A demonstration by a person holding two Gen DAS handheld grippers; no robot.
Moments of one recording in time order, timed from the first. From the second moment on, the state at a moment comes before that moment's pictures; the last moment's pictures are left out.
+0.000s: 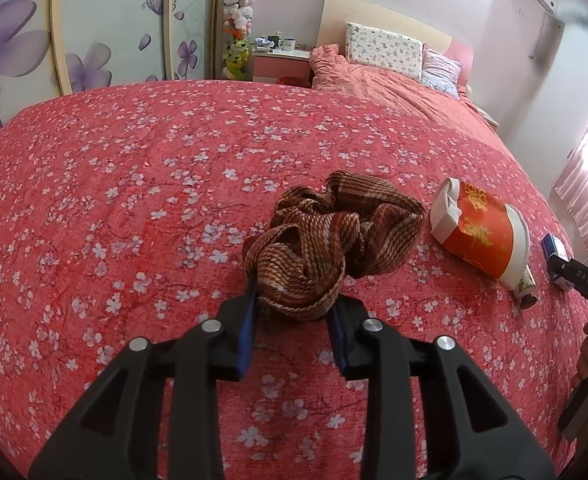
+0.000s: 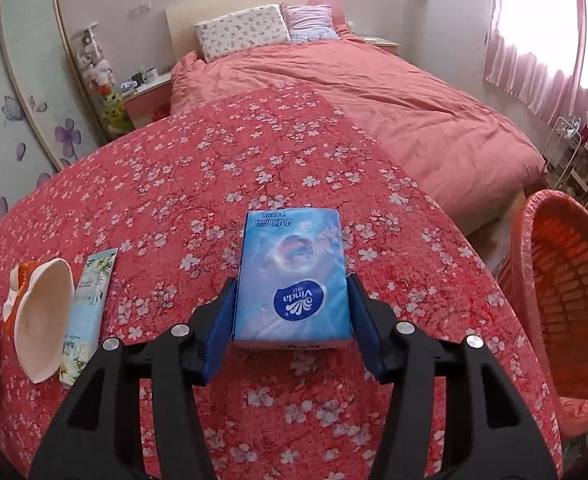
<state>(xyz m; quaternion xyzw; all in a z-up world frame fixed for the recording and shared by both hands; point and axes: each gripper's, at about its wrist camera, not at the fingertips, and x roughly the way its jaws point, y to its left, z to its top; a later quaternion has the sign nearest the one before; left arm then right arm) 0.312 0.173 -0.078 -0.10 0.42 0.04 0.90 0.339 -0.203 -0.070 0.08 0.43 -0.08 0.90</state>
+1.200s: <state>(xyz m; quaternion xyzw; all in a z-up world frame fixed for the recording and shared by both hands) 0.287 0.075 0.007 -0.07 0.35 -0.03 0.93 0.238 -0.263 -0.010 0.11 0.34 -0.02 0.93</state>
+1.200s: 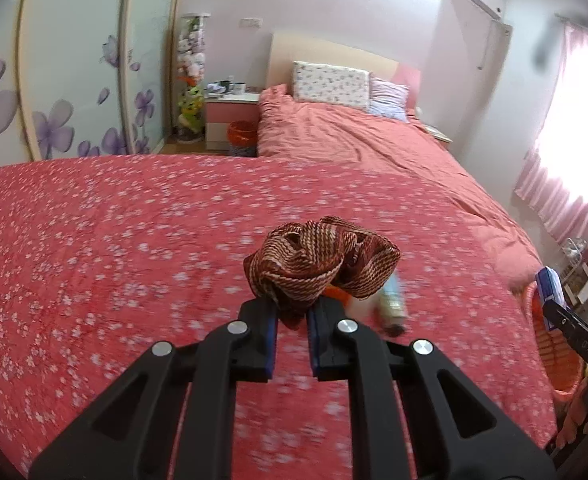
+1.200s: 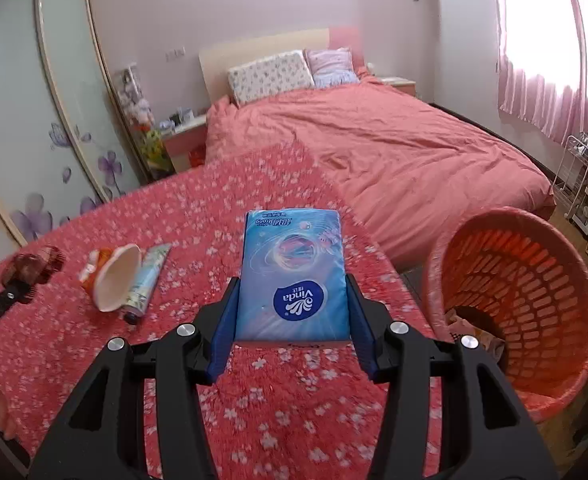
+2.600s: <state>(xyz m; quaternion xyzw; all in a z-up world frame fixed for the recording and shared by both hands) 0.256 -0.289 0.008 0.01 0.37 -0.32 0.87 0.144 -0.446 0.002 0.19 0.22 -0.16 0.94</state>
